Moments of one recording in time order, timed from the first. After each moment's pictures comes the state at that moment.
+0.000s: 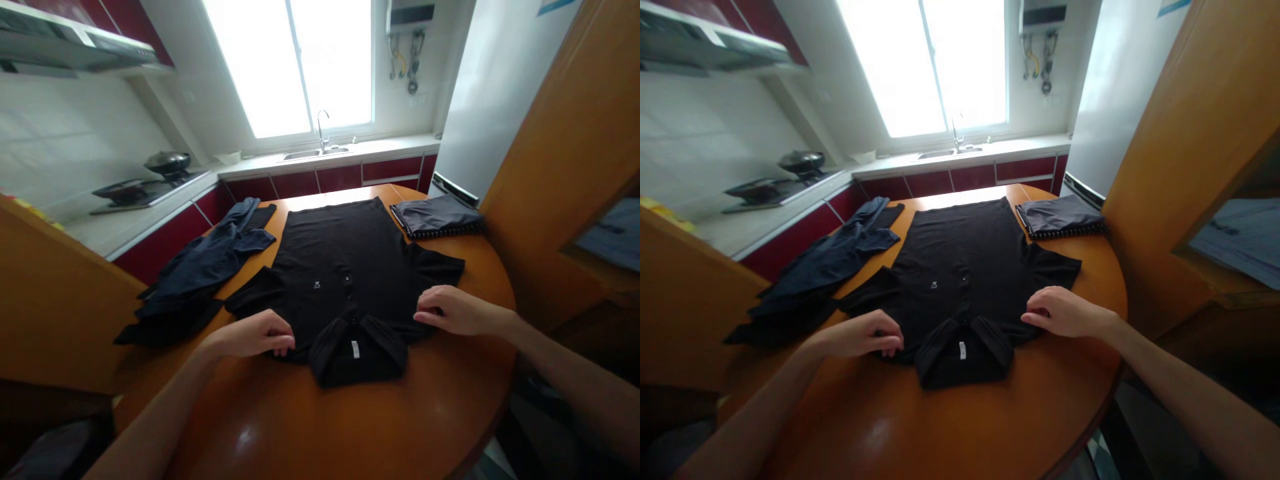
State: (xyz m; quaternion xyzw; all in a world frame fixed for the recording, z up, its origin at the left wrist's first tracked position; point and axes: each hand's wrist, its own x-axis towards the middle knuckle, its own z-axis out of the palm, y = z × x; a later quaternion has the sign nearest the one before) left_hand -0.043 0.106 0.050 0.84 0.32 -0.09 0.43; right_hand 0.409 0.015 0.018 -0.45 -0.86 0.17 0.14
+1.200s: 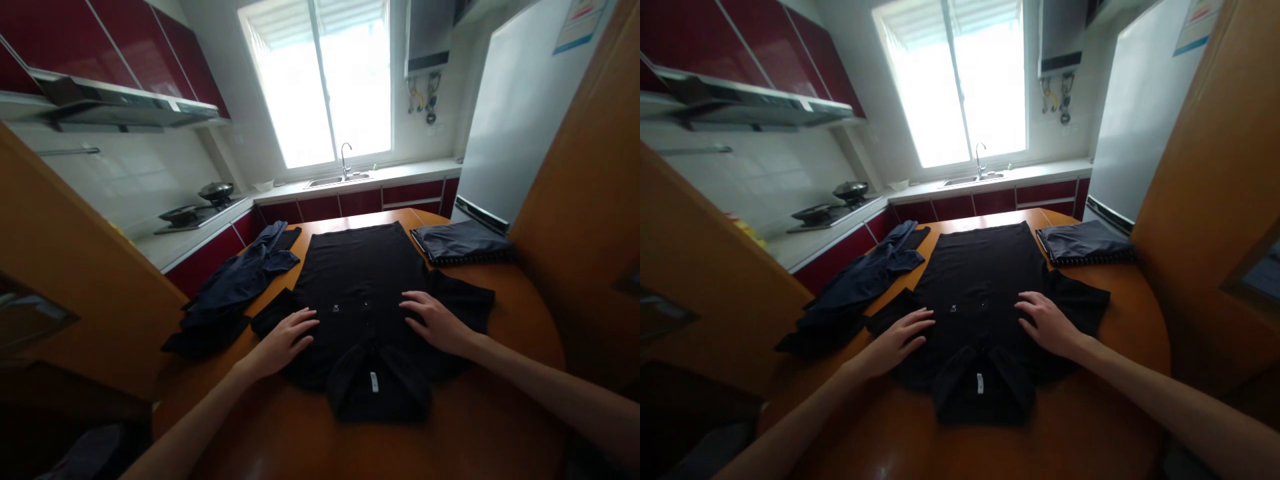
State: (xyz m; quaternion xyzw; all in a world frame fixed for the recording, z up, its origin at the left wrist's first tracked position) left_hand -0.060 0.117 0.002 0.91 0.39 0.09 0.09; right_hand 0.367 0.074 -0.026 -0.53 -0.81 0.08 0.25
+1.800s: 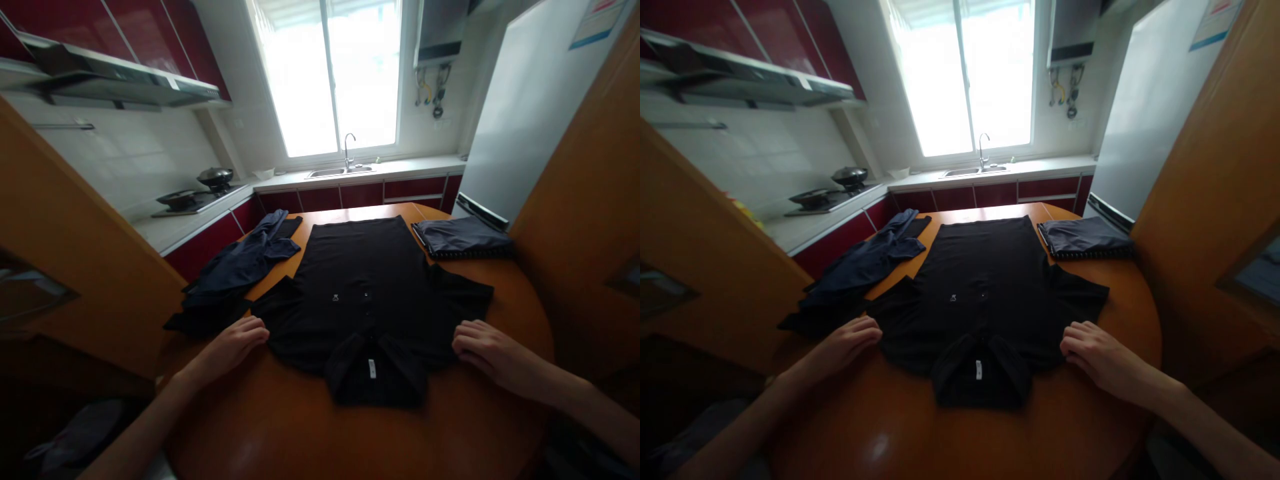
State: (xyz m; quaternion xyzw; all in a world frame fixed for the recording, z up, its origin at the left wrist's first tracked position) left_hand -0.144 0.081 0.028 0.92 0.37 0.10 0.10; right_hand 0.425 -0.023 -0.009 -0.47 -0.86 0.16 0.16
